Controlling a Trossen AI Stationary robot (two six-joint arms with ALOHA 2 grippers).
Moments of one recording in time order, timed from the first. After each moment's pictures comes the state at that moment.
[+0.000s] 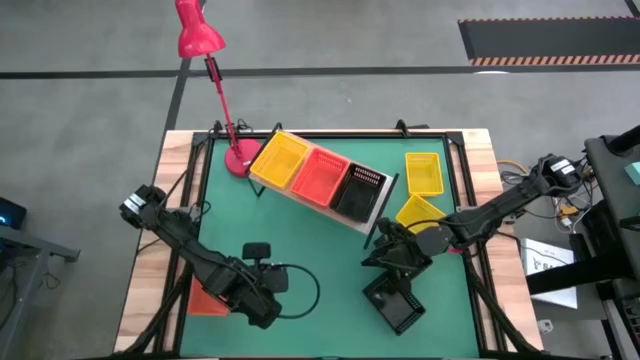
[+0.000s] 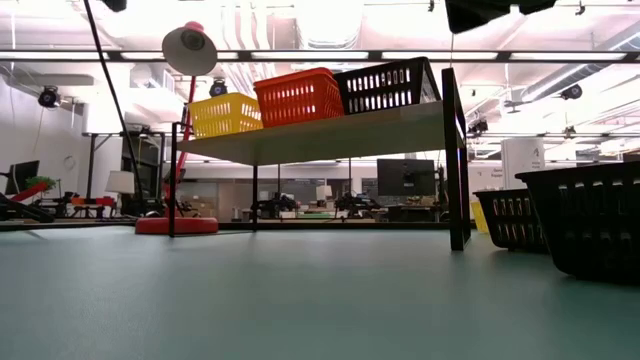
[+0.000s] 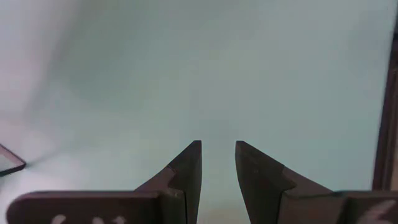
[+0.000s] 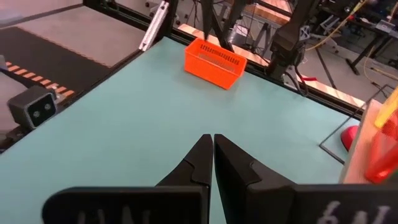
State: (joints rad) left arm -0.66 1.72 1.62 -1.25 -0.31 -0.70; right arm 0.45 1.23 0.68 0.21 0.18 -0.23
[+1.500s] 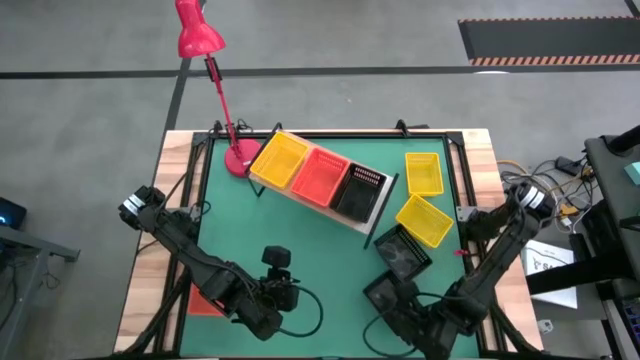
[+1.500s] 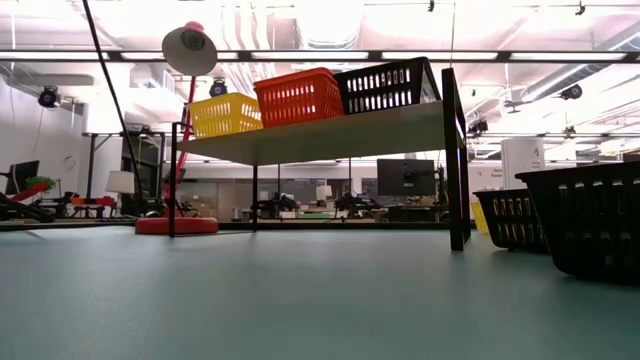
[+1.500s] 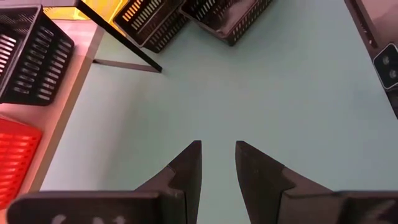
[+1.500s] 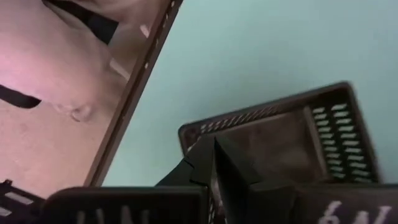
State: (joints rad) left arm -0.69 1.72 1.60 -0.95 -0.57 -0.31; right arm 0.90 1.68 1.29 -0.76 0.17 0.47
